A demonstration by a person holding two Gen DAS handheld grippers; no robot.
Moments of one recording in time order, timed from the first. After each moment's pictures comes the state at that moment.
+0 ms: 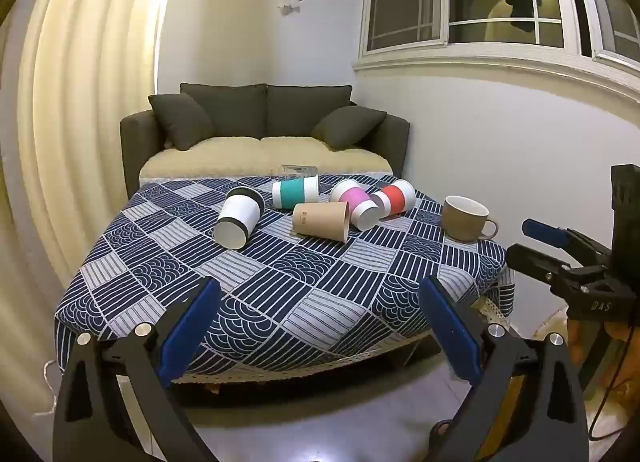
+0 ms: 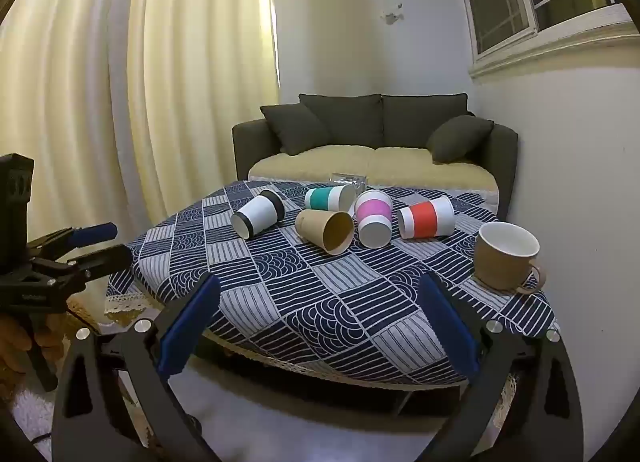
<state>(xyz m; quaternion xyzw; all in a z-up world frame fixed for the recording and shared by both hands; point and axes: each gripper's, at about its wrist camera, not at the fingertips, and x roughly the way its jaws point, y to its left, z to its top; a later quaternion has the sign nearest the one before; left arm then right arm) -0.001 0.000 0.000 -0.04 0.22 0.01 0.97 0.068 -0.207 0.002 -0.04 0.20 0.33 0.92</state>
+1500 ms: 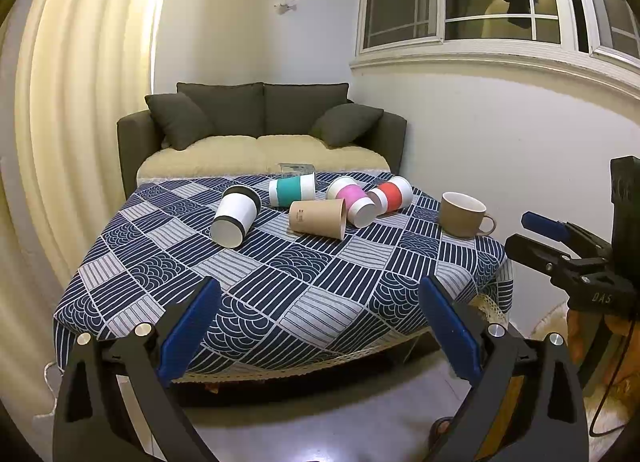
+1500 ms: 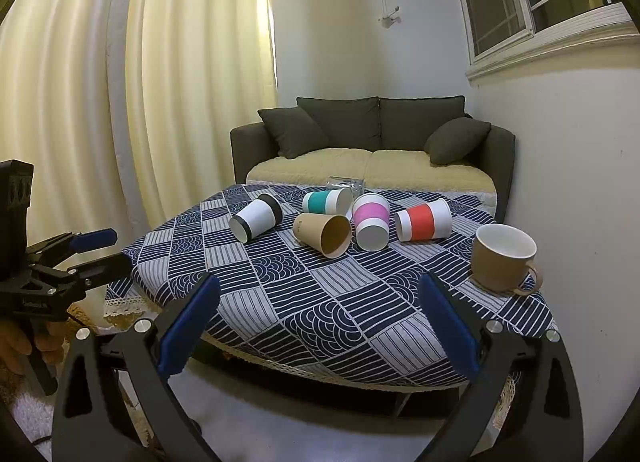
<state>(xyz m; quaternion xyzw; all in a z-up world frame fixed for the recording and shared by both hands) 0.000 -0.002 -0.001 -0.04 0.22 0.01 0.97 0.066 -0.209 0.006 -0.04 0.20 0.32 0.93</state>
